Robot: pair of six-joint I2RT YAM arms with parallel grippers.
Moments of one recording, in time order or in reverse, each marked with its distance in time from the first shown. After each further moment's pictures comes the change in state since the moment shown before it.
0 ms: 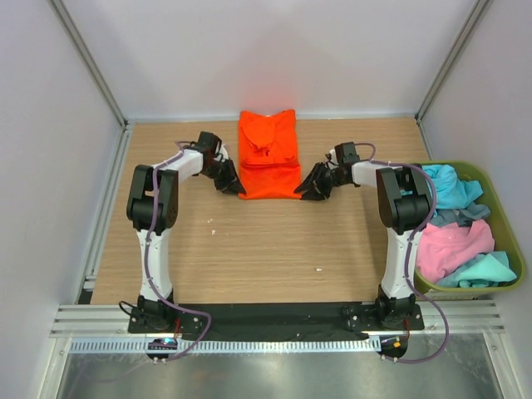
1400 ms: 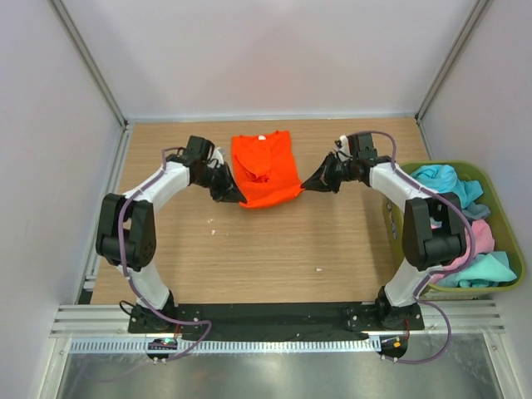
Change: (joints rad) left arm -0.045 -0.429 -0.336 -0.027 0.098 -0.100; right arm 0.000 -0.410 -0.161 -0.117 -0.003 -0.005
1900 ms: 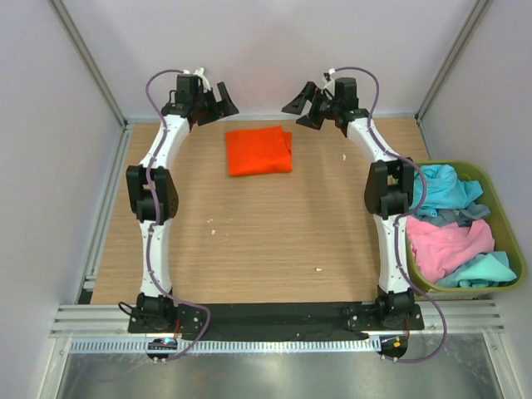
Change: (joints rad) left arm 0.132 0.588 1.047 0.114 -0.304 0.200; right arm 0.002 0.710 1.086 0.145 0.073 -0.070
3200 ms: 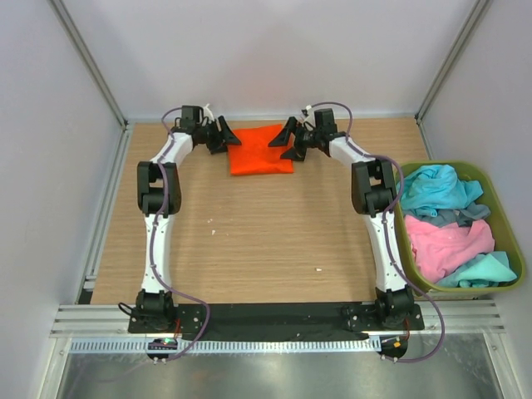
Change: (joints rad) left arm 0.054 0.238 -0.083 0.105 0.292 -0.048; right arm 0.056 0.166 -0.131 0.054 -0.123 0.024
